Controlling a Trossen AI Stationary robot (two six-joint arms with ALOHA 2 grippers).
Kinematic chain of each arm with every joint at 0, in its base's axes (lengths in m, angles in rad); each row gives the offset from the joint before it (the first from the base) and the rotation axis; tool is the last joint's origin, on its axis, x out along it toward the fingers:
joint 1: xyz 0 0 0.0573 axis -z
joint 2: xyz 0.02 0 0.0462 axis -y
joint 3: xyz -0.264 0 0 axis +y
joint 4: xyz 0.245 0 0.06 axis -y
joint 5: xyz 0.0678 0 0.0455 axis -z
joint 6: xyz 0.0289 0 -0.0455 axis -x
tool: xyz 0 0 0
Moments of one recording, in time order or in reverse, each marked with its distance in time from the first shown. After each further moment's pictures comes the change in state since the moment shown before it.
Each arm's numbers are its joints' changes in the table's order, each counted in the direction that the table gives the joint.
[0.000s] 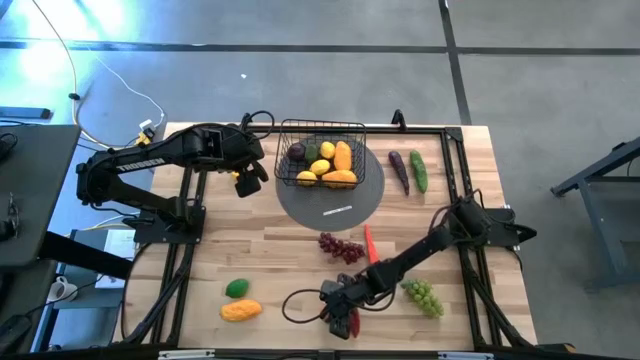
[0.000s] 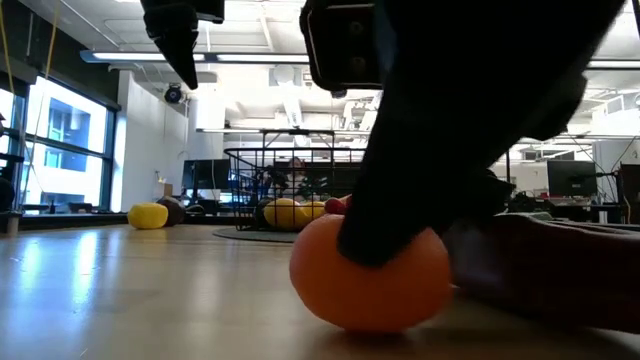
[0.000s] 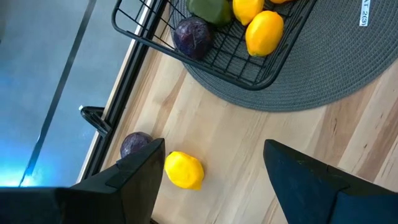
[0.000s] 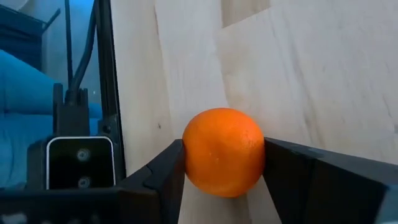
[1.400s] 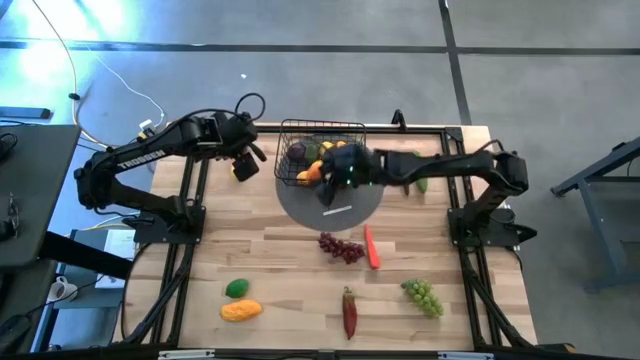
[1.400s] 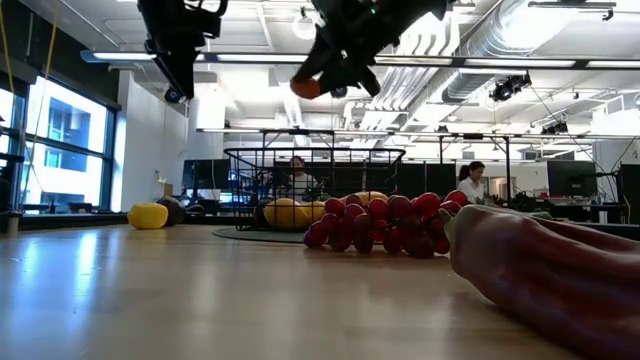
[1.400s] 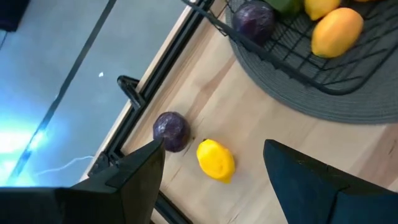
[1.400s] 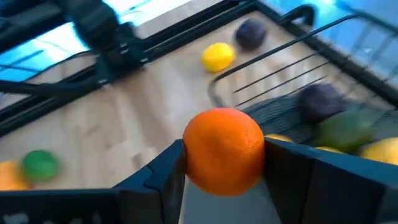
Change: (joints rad) left arm -0.177 0.001 0.000 -0.008 -0.041 0.028; right arm 0.643 0.441 0.001 -0.143 0.154 0.493
